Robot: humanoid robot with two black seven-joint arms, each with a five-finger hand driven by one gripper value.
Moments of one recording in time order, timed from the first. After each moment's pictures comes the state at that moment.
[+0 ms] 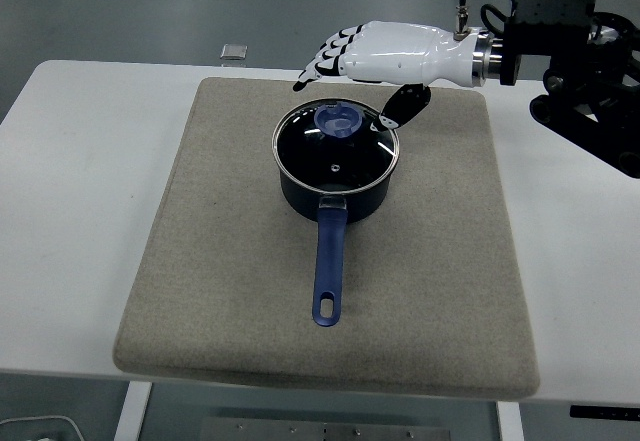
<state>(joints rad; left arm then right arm) -0.01 0.00 -0.01 -0.10 0.12 -0.05 -0.14 1.38 -0.34 0.12 0.97 -1.66 0.01 0.61</state>
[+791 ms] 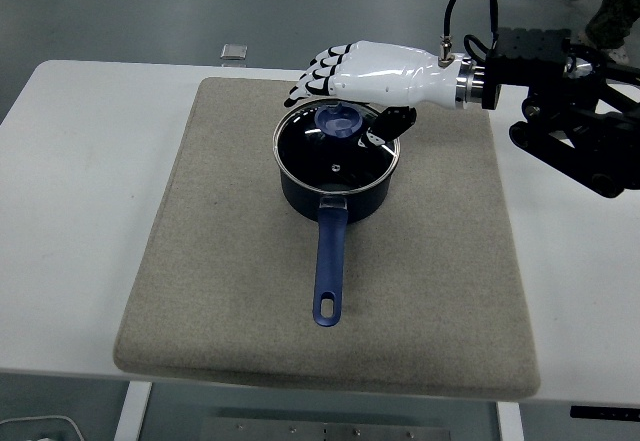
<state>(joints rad) -0.01 0.00 -0.01 -0.10 0.12 -0.05 -0.14 1.32 -0.29 0.12 0.92 -1.71 -0.09 0.61</state>
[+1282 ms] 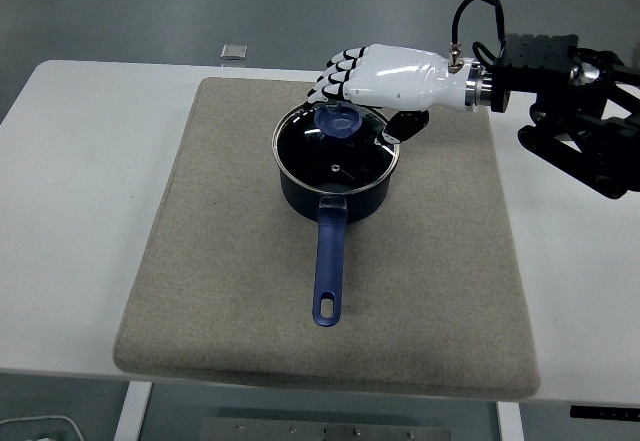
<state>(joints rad) -0.01 0.00 -0.01 -0.10 0.12 -0.05 -0.14 1.33 -0.29 0.08 0.87 -1.77 -0.14 0.61</state>
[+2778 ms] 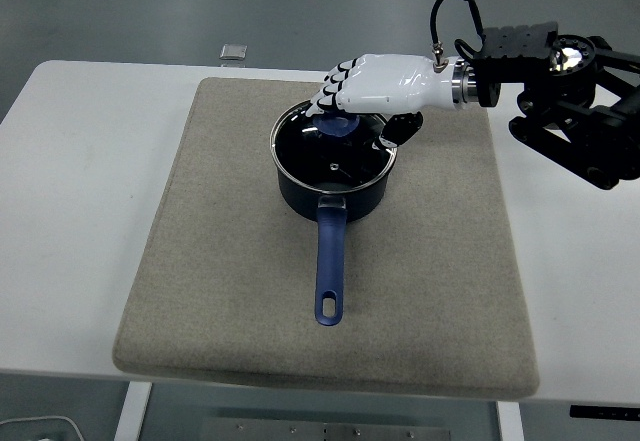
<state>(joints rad) -0.01 0.00 -0.01 -0.10 0.12 -0.05 -0.14 1.37 -0.25 0.05 0.85 -1.78 0.01 0.61</state>
